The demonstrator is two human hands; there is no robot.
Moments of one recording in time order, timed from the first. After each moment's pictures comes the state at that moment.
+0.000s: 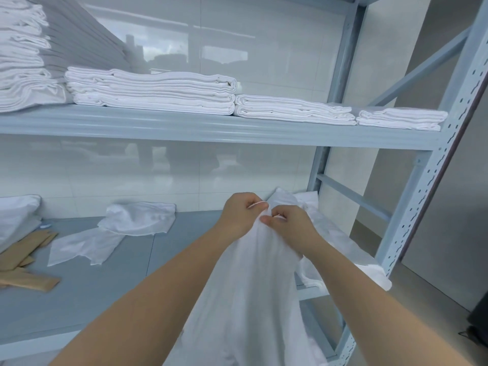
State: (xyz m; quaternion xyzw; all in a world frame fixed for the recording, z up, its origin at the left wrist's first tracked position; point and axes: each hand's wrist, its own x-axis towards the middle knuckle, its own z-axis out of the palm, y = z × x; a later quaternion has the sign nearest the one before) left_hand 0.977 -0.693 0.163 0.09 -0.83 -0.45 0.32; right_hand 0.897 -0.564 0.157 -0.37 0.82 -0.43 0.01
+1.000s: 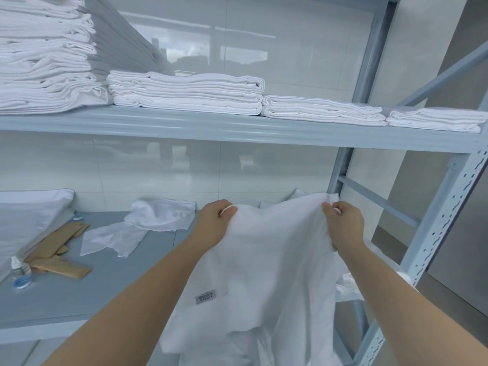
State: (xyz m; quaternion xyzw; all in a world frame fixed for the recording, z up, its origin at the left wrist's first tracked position) left_hand 1.038 -0.763 0.134 0.19 -0.84 -0.38 0.34; right_hand 0.868 -0.549 0.153 -0.16 0.82 -0.53 -0.13
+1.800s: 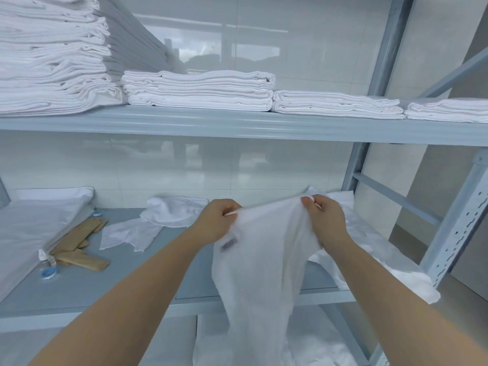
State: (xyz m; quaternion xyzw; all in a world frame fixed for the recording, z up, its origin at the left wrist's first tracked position) left_hand 1.061 -0.771 0.145 0.18 -0.87 -0.38 0.25; right_hand 0.894 -0.589 0.147 -0.29 0.78 -0.55 -0.06
